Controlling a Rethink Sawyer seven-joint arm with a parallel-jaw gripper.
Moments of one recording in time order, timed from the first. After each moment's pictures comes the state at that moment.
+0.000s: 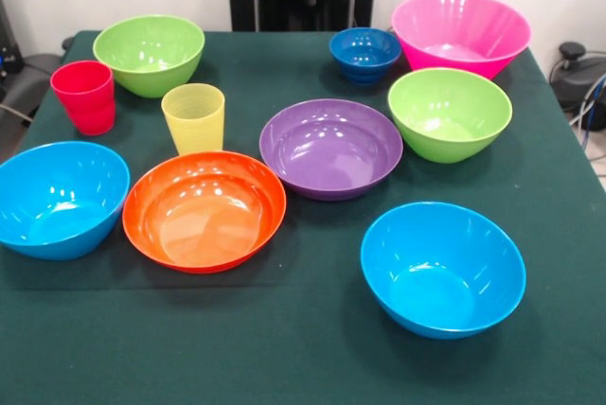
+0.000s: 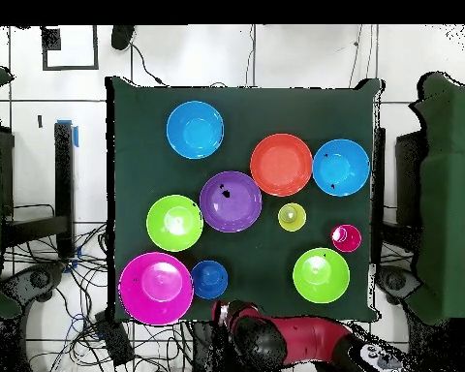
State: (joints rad) arm -0.76 -0.66 0.27 2.38 -0.56 0.04 1.86
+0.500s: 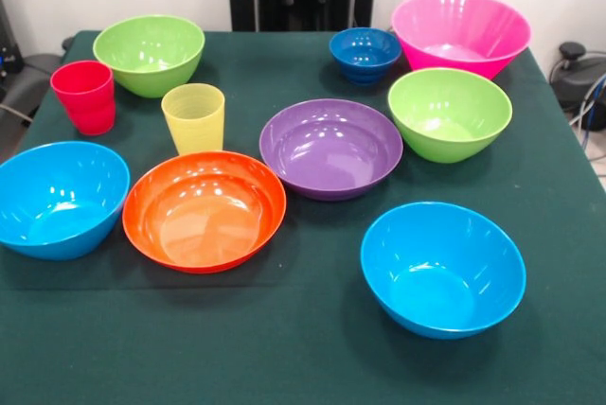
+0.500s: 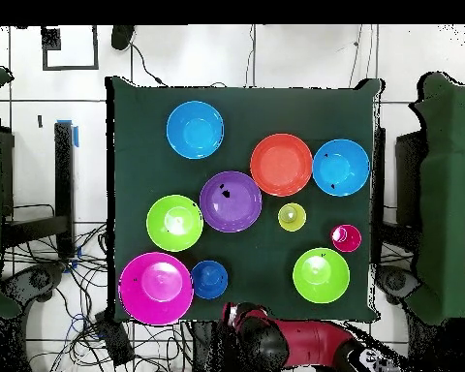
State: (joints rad) arm -0.69 -0.66 0.14 2.33 -0.56 0.03 1.86
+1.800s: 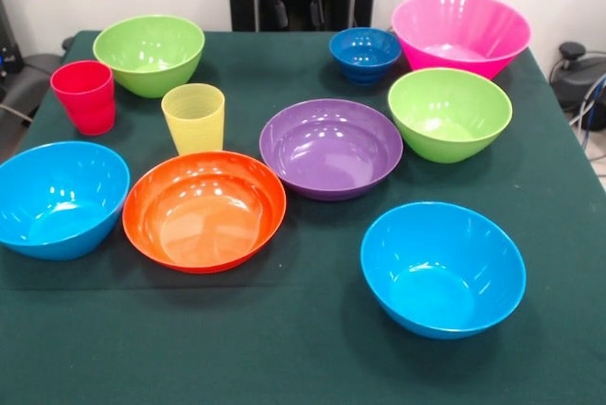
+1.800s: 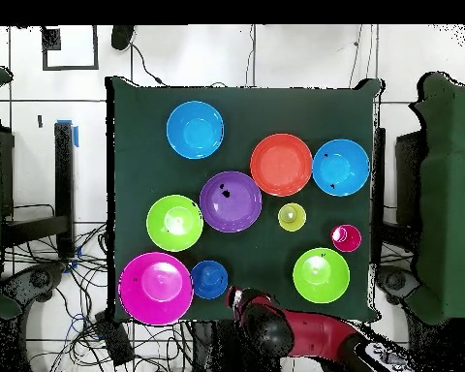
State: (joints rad) arm -0.73 -0.61 0.17 2.30 -0.48 -0.05 1.86
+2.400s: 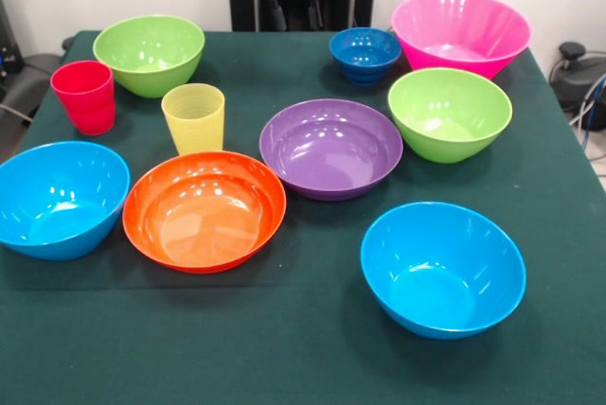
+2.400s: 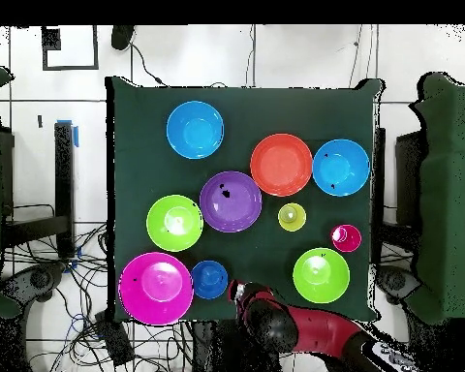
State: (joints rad) arm -0.77 -0.62 0.22 2.30 -0.45 -0.05 1.86
